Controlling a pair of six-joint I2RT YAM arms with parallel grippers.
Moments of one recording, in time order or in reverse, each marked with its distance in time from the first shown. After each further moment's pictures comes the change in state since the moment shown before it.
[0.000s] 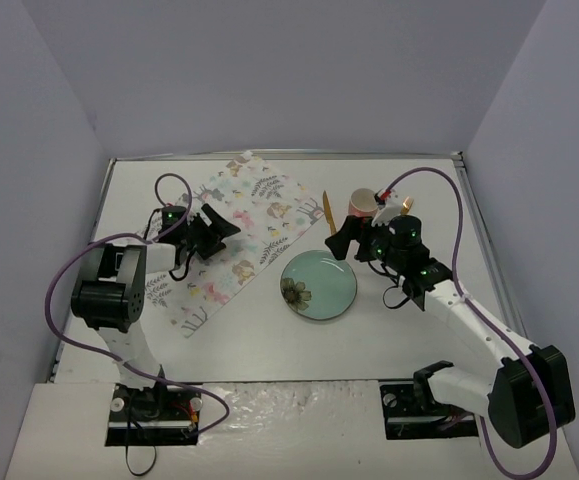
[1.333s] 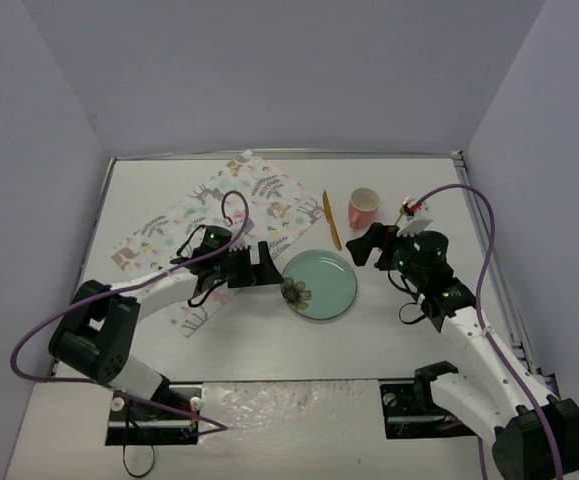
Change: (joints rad) left arm -0.379 -0.343 -0.128 -0.340 -0.004 0.290; right arm -0.094 -0.241 -0.105 -0.073 0.025 0.028
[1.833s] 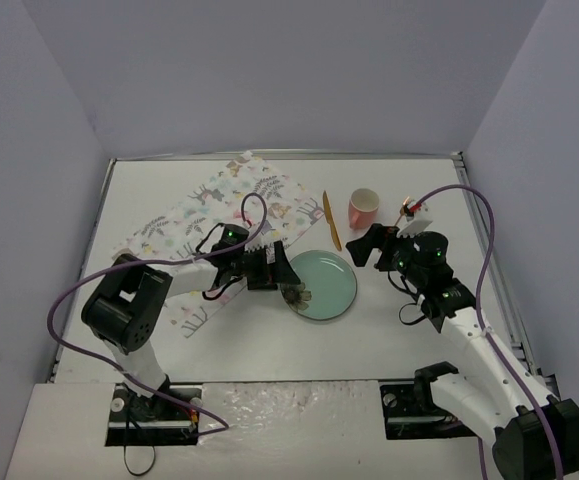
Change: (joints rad) left arm -0.044 0.258 0.094 0.163 0.147 -0.108; right arm -0.002 0.005 0.000 -0.004 -0.001 0.003
